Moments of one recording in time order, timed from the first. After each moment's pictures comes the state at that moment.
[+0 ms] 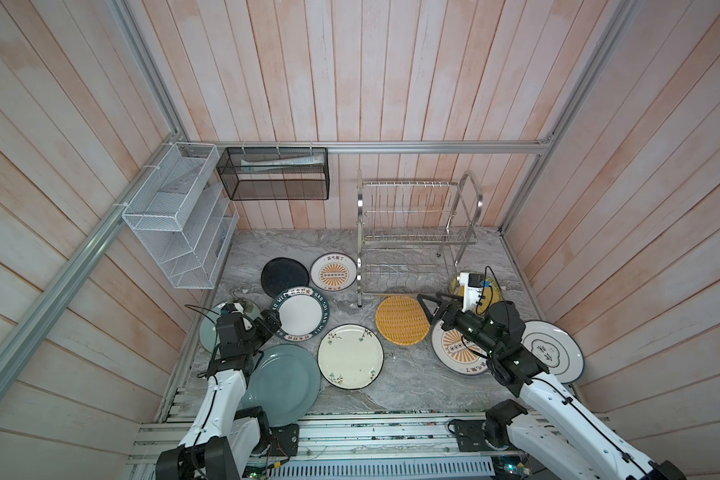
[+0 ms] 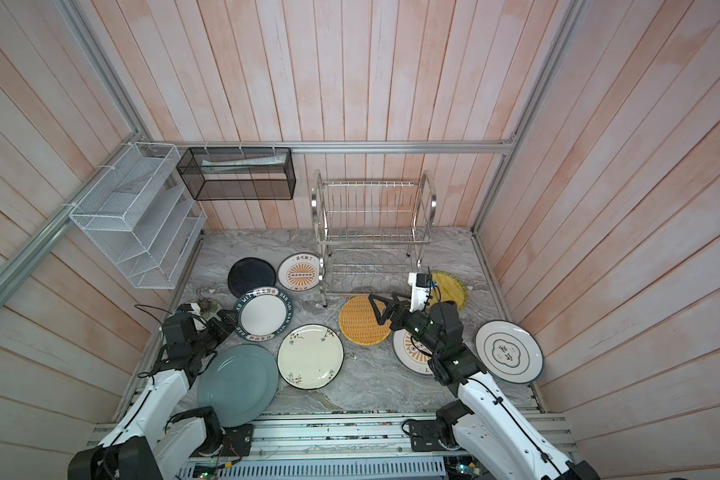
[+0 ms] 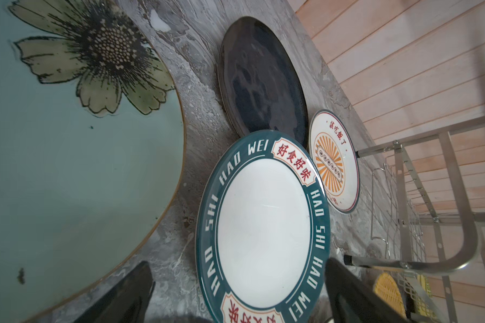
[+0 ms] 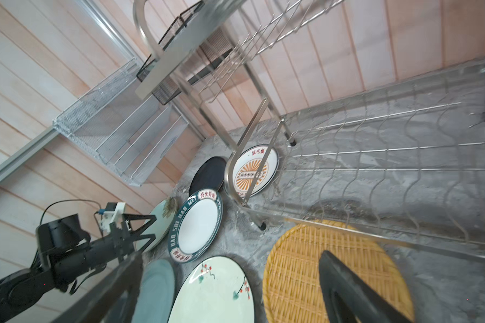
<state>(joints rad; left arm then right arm) 0.22 0.97 0.34 -0.03 0.32 -0.62 0.46 0.77 0.48 0.15 -0.29 0.60</state>
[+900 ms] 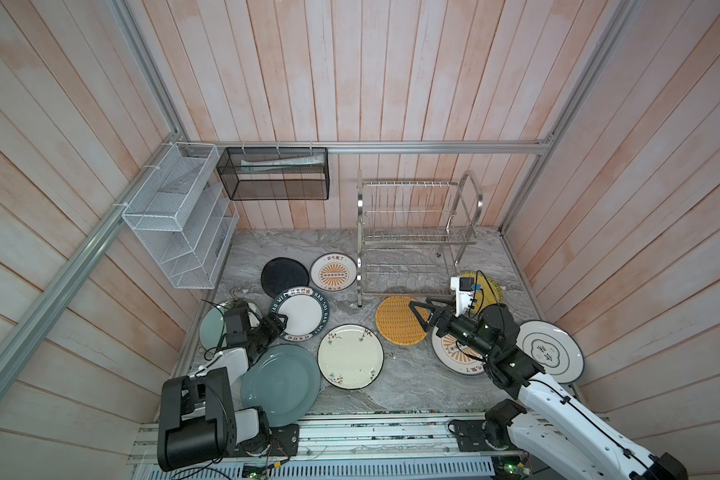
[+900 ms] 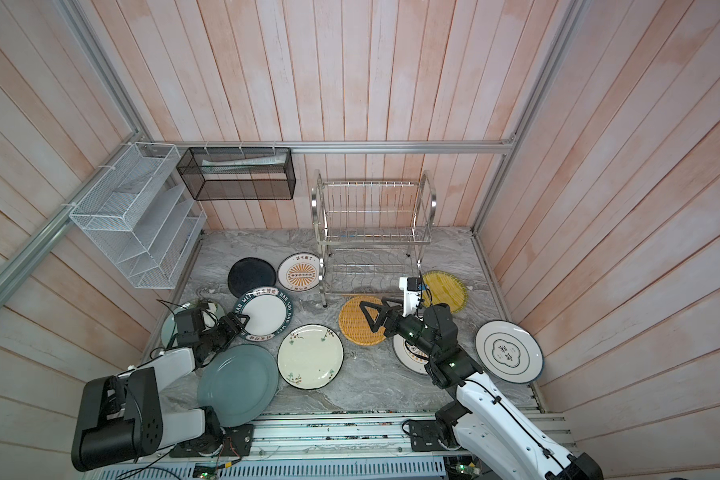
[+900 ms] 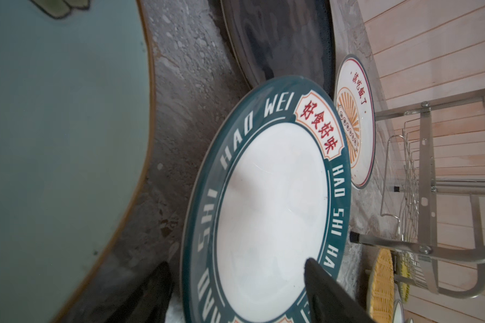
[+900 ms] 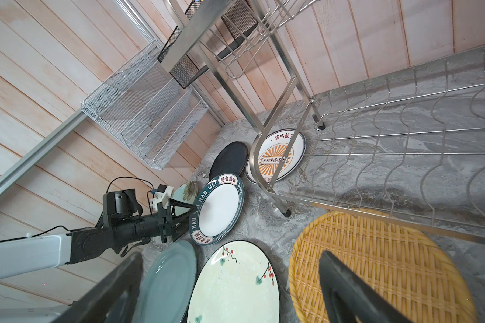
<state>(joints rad) 0.22 1.31 0.38 0.13 0.48 -0.61 0.52 0.77 0.46 0.19 -0.32 0.64</state>
